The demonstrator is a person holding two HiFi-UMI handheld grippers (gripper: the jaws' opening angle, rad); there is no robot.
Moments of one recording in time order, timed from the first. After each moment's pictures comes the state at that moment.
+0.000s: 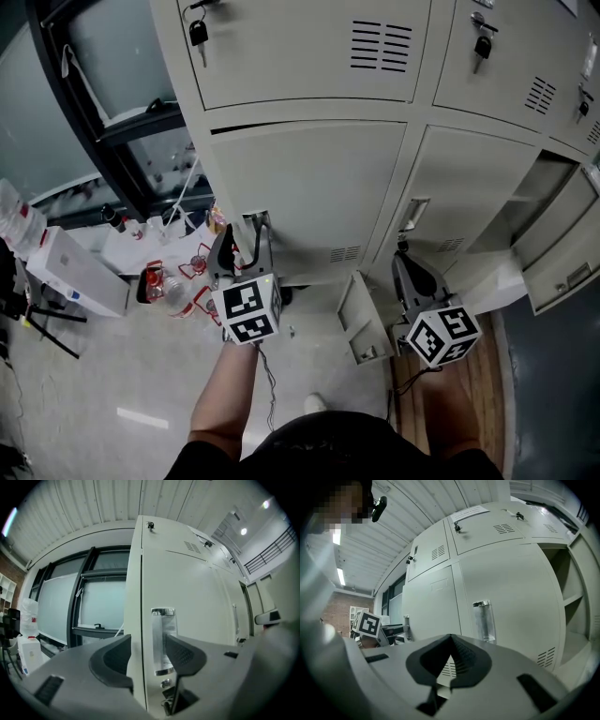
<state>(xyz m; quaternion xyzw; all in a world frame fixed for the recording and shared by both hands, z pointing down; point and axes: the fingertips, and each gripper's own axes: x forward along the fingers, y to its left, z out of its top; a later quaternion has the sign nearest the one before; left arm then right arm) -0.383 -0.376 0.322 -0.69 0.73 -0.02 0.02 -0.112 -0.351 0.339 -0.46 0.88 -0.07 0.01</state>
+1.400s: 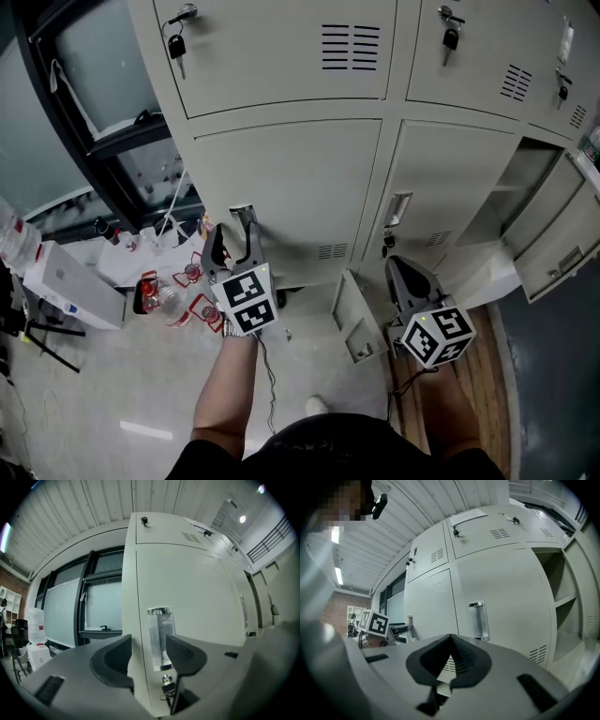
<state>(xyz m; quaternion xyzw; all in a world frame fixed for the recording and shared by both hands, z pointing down) -0.384 -0.387 0.324 -0.65 0.75 -0.05 0.03 -0.098 -0.336 0.343 -0.48 0.87 -0.08 0.01</state>
